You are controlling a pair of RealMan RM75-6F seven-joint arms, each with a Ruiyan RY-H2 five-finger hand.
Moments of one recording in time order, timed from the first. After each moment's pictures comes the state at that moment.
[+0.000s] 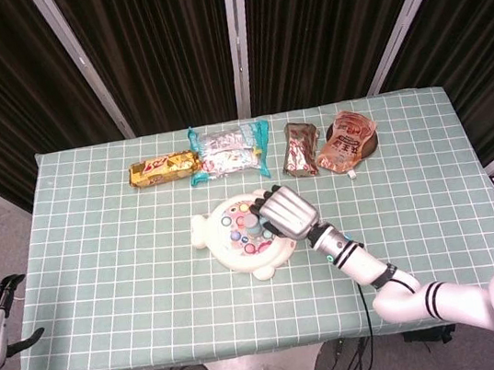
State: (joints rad) left arm -0.05 -1.19 -0.02 -1.46 1.48 1.49 -0.03; right arm 0.88 -1.66 0.19 -1.24 -1.46 0.94 -0.22
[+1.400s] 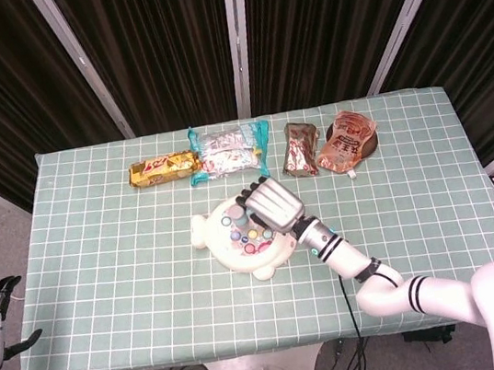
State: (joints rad) left arm -0.03 -1.20 -0.03 -1.45 1.49 1.52 -0.05; right arm 0.94 -1.69 0.23 -1.21 -1.39 0.94 -0.27
